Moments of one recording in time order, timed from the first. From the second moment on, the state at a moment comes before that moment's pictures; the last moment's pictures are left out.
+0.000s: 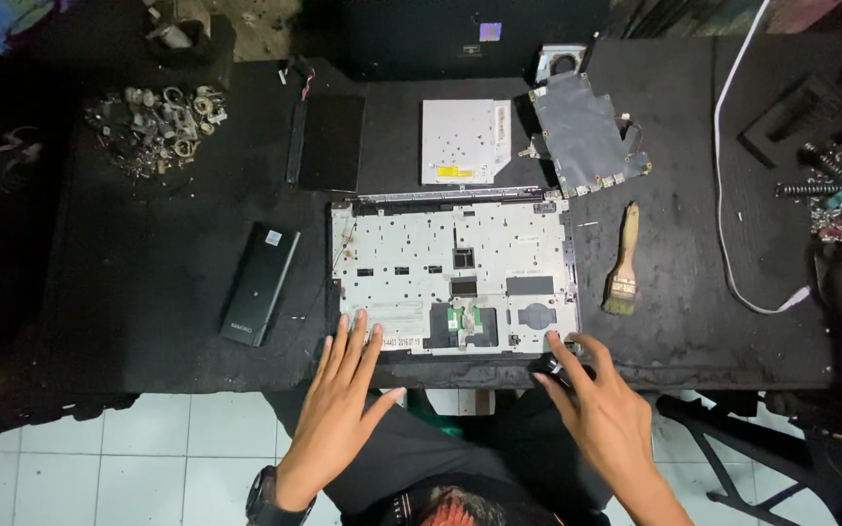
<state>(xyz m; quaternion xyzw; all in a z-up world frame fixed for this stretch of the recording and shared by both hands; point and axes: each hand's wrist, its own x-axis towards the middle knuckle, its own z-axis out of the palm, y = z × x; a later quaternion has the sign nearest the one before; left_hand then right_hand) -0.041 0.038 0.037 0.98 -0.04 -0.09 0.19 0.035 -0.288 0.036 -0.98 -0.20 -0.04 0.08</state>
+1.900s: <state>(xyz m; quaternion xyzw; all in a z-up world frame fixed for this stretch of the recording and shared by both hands) -0.092 0.015 0.012 0.55 0.48 0.05 0.68 0.037 -0.273 0.057 -0.92 -0.38 0.05 0.13</state>
